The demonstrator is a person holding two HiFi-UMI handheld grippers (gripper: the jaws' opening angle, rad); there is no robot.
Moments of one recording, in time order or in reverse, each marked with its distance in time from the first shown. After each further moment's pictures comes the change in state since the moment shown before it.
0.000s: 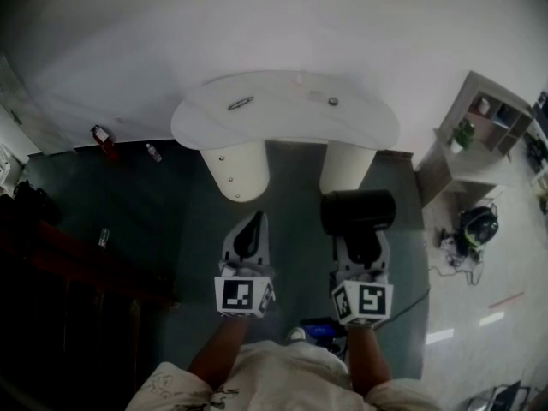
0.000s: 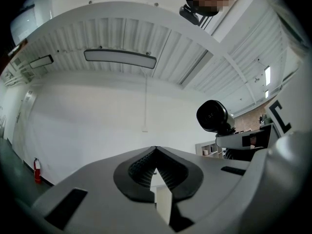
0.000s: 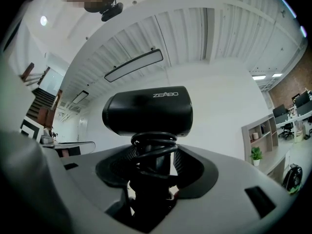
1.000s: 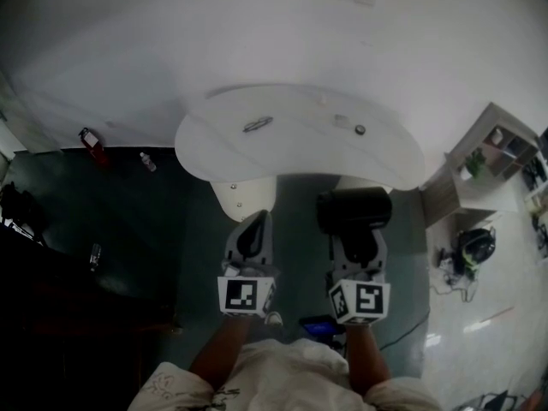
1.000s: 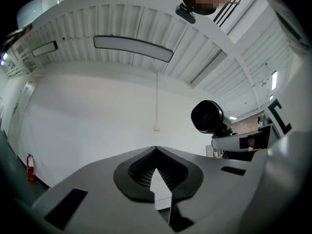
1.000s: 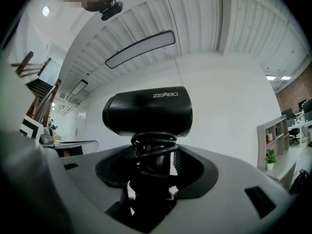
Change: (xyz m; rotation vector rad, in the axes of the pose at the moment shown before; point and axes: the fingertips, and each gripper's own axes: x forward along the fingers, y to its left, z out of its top) left arm 0.138 0.181 -0.019 -0.057 -0.010 -0.011; right arm 0.220 0.089 -0.025 -0.060 0.046 0.005
